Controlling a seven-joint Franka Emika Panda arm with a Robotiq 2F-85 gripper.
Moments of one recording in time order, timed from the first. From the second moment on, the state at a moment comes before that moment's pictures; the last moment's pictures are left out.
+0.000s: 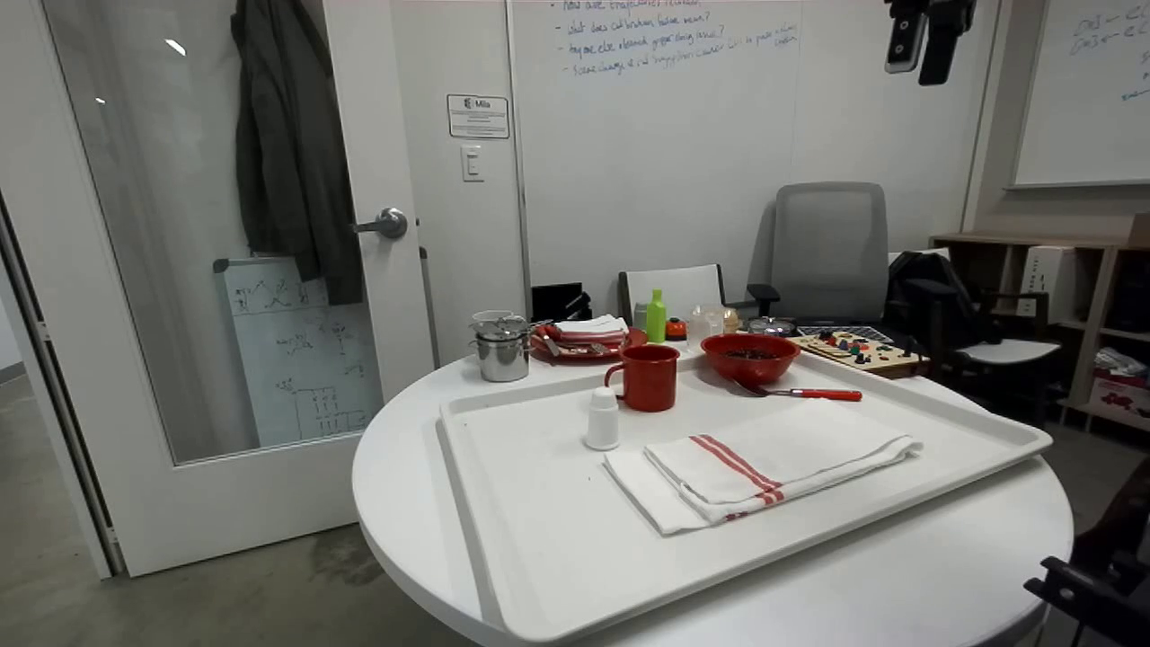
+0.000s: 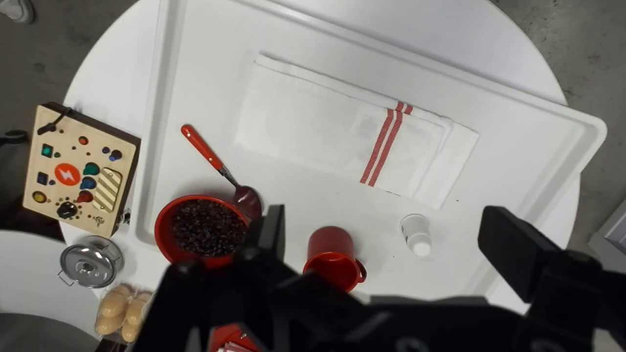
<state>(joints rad) 0.06 -0.64 0.00 -2.48 -0.03 1.95 -0.15</state>
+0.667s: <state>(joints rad) 0.03 -0.58 0.00 -2.50 -0.05 2.09 -0.13</state>
